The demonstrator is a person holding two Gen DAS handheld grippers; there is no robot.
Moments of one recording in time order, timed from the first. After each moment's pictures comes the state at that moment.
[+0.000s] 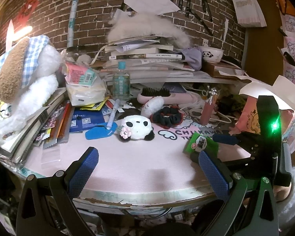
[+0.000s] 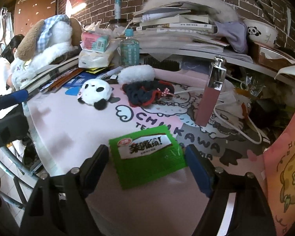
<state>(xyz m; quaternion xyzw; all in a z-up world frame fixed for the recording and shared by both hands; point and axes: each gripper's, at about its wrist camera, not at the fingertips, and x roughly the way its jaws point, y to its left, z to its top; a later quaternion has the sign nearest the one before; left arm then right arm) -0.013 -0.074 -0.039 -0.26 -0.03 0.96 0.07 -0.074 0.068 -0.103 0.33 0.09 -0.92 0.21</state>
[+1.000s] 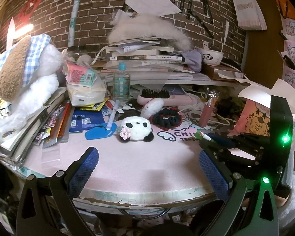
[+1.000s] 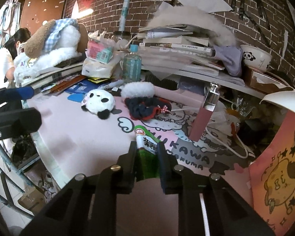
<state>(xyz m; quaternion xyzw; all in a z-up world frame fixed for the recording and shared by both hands) -0.012 -0.076 -0.037 -0.26 -0.04 0.96 0.07 -0.052 0.062 -0.091 0.26 0.13 -0.94 0.19</state>
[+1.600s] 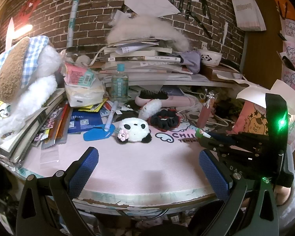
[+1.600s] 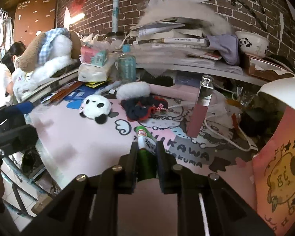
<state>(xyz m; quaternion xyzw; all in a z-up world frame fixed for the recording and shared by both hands) -0.011 -0.074 -0.035 -0.26 -0.04 0.96 0.07 -0.065 0.075 -0.084 0.29 0.08 -0.93 0.20</state>
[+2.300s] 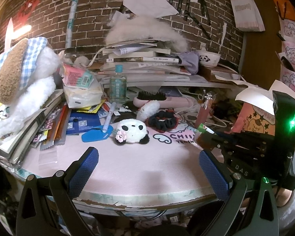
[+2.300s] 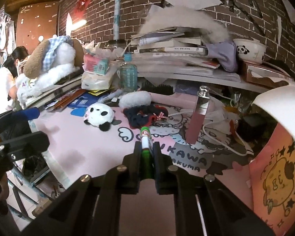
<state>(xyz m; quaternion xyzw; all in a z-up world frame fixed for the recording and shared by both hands) -0.011 -0.071 -0.033 -0.26 -0.04 0.96 0.08 -0.053 0.075 -0.073 0.26 0.08 -0.94 0.20</state>
